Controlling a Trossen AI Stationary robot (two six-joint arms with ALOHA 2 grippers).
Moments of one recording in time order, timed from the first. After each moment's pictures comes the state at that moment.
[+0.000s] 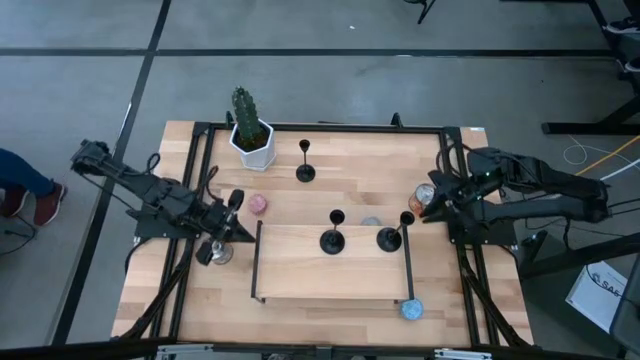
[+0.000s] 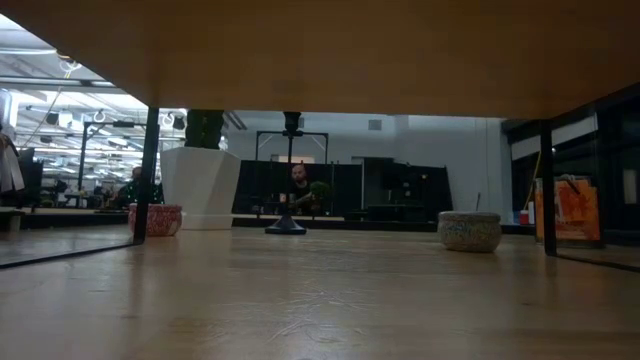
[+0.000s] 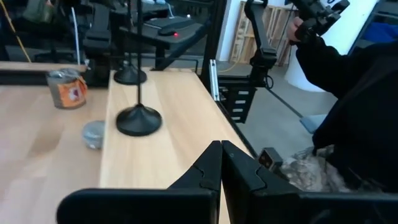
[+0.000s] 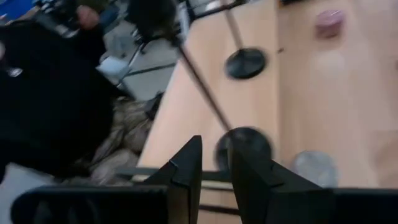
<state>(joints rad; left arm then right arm) -0.46 0.66 0.58 -0.10 -0.13 -0.21 -0.05 0.61 0.86 -0.79 -0.51 0.22</state>
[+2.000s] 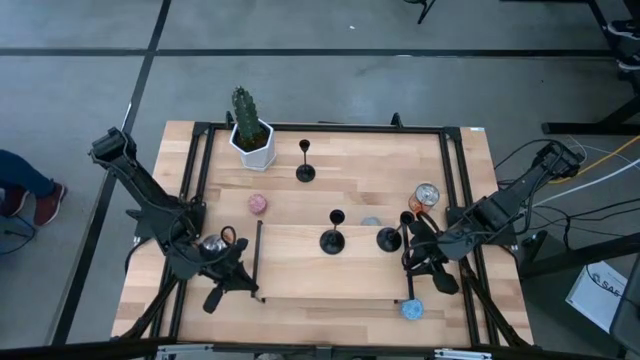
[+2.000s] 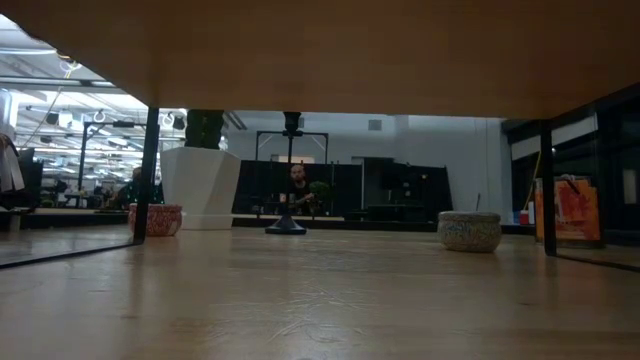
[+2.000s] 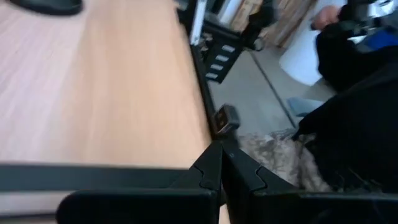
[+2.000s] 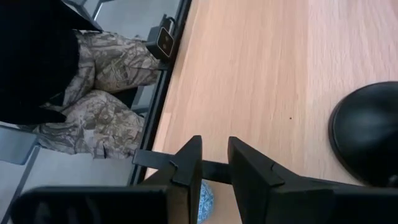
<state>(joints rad) -0.85 1.08 0.58 0.11 -0.44 -0.68 0.66 1.01 0.86 -0.60 0.03 0.57</state>
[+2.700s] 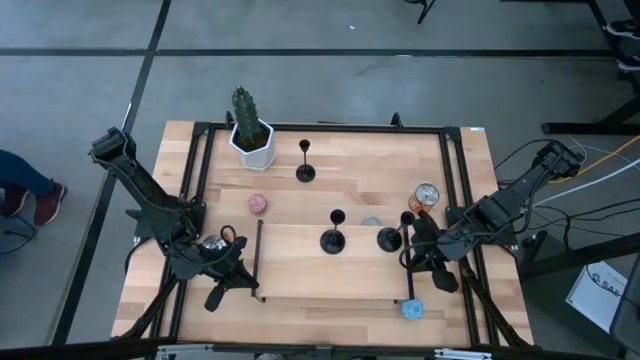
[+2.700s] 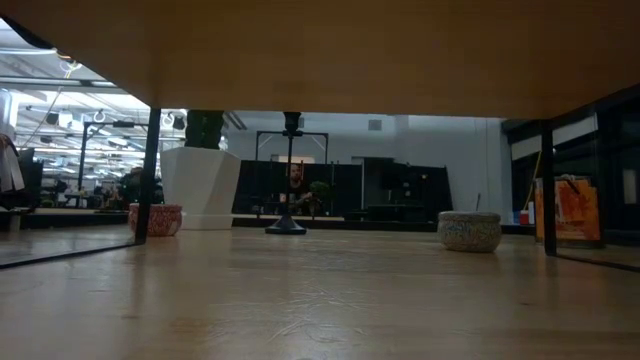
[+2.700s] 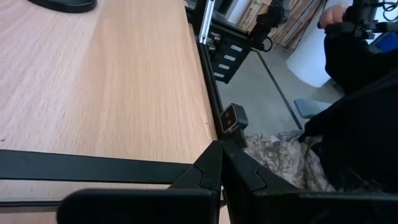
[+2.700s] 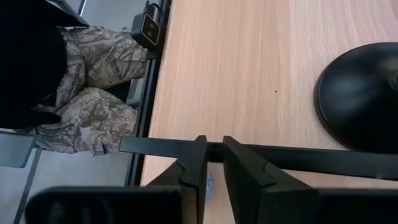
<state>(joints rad) -0.84 1.07 0.58 0.05 -0.46 -0.71 0.66 1.01 0.86 -0.69 0.04 0.65</state>
